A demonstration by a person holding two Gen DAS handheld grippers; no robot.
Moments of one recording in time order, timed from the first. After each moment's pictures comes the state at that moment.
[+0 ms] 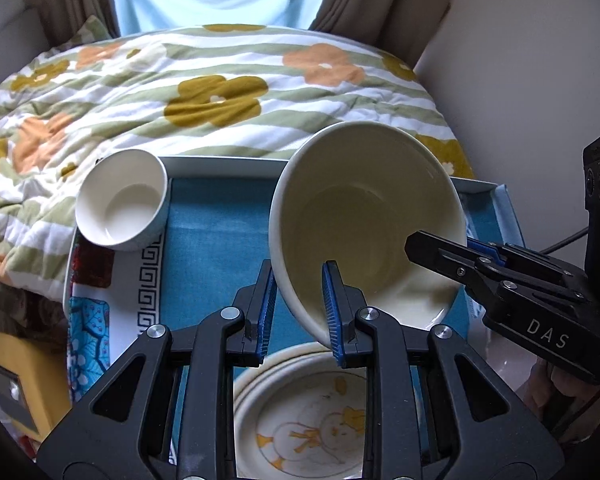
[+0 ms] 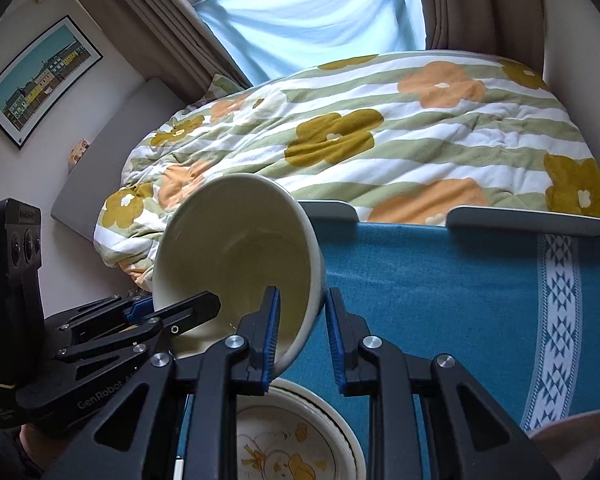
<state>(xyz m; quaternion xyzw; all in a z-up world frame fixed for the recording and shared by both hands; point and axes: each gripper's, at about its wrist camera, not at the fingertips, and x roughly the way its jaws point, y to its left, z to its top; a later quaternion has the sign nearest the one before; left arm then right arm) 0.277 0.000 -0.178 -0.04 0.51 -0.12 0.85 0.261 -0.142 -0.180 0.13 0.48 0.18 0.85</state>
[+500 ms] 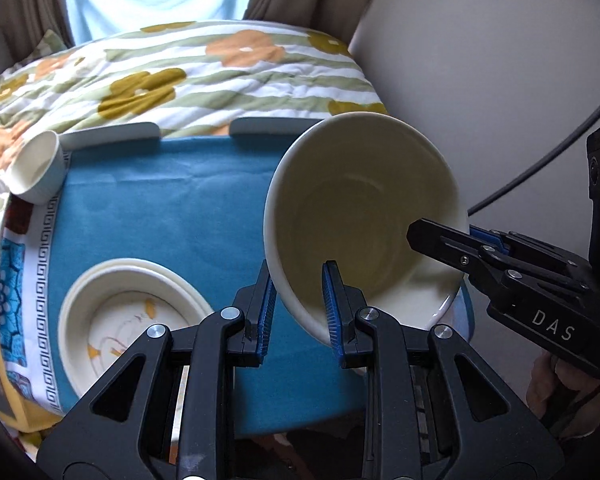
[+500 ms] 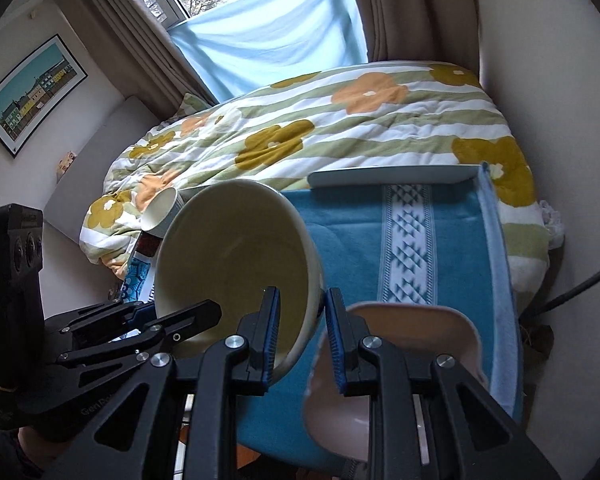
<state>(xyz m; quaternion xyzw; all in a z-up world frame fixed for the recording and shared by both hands) 0.167 -0.173 -0.171 -0.03 0.52 -0.18 0.84 0.137 -0.301 -0.150 0.13 0.47 0.12 0.86</state>
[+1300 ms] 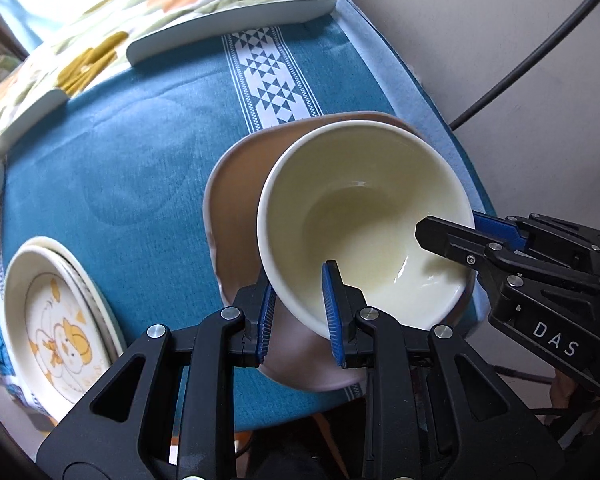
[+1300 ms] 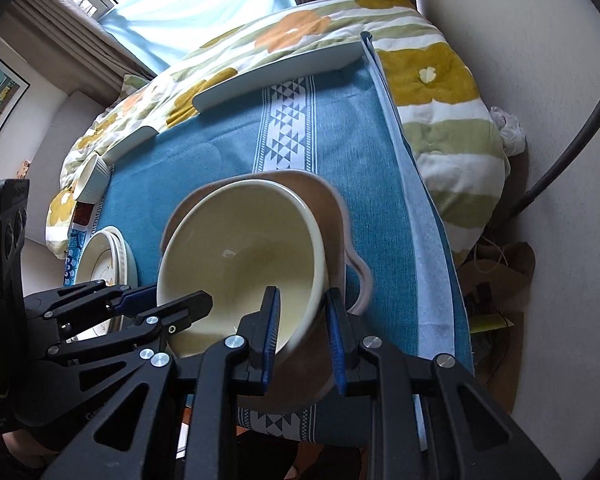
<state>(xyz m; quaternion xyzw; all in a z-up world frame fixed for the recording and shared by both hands) 0.153 -0.278 -0.259 0.10 0.60 -0.19 0.77 0.101 -0.384 -0.244 0.17 0.56 0.06 0.81</state>
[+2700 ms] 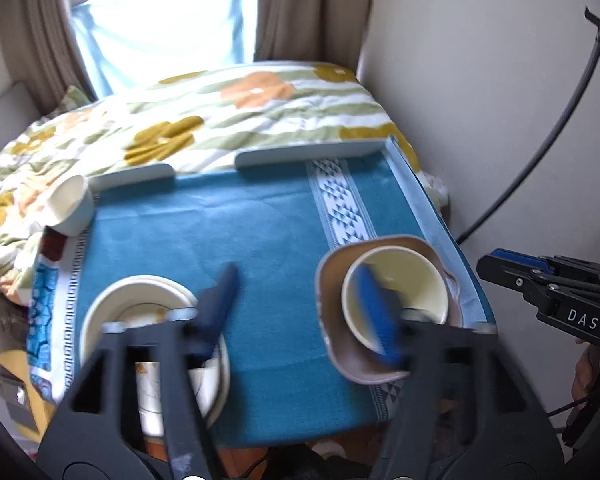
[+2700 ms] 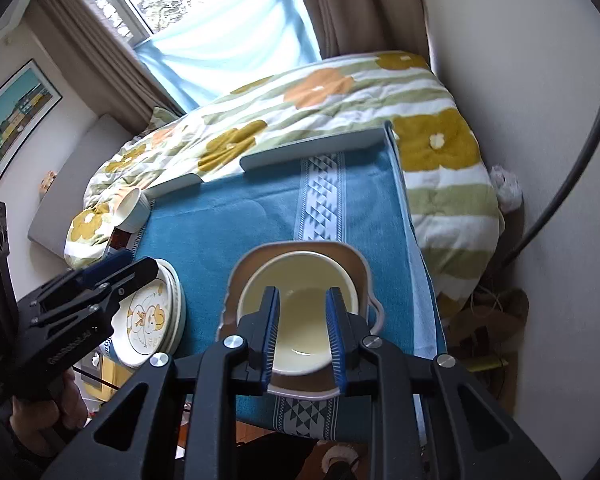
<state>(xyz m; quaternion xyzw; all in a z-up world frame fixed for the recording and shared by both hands) 0.122 -0.203 -0.151 0.04 0.43 -0.12 0.89 0.075 -0.373 -0.162 0.14 0.47 0.08 0.87</state>
